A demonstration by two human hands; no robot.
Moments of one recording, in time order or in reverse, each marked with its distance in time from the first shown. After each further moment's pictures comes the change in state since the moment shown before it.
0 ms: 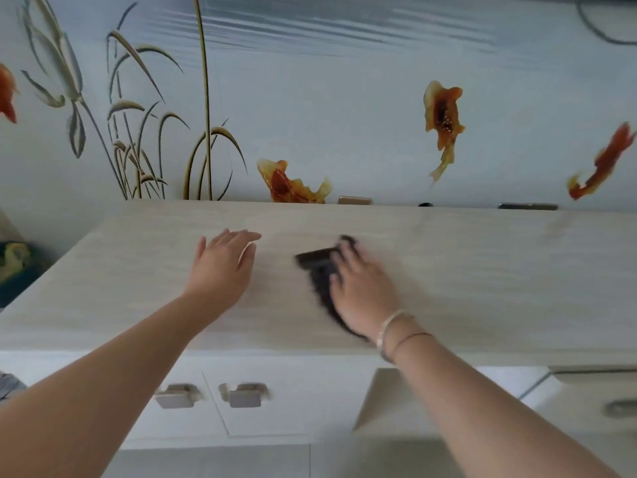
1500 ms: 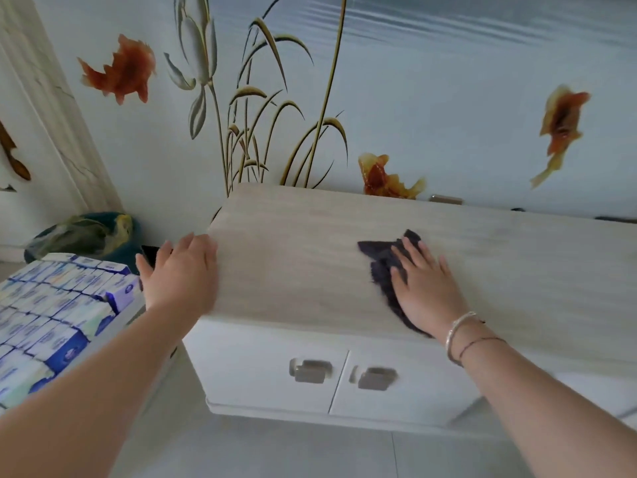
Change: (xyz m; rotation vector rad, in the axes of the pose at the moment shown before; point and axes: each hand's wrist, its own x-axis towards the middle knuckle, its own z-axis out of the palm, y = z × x) left_hand -0.056 -0.220 -0.091 0.249 0.079 -0.394; right_hand 0.015 -0.135 0.011 -0.042 -0.103 0.133
